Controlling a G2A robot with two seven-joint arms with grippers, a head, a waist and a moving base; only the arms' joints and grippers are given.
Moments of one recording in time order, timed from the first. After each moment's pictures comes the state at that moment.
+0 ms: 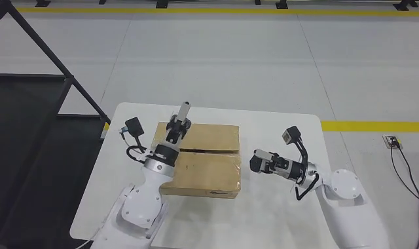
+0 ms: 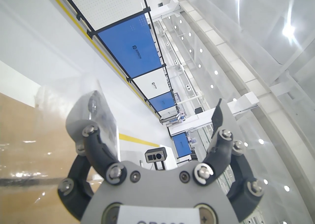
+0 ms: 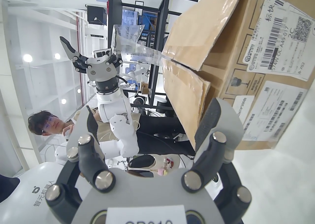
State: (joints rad) left arm 1.05 -1.29 -1.16 -1.83 0.06 0.05 0.09; right arm -0.97 -1.22 1.42 -1.37 0.27 -0.22 1.11
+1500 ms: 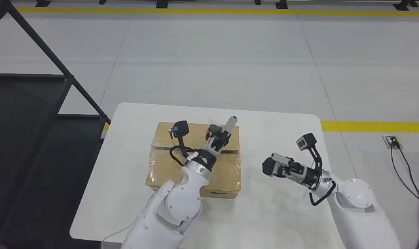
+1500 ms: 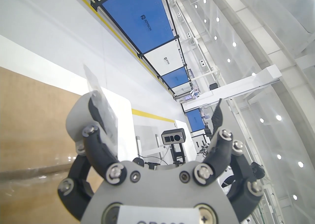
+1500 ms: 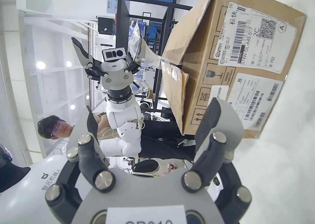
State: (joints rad) left arm 0.94 -1.39 -0.95 -1.63 0.19 0.07 0.08; right arm -1.01 -1.17 1.46 -1.30 0.39 -0.32 1.14
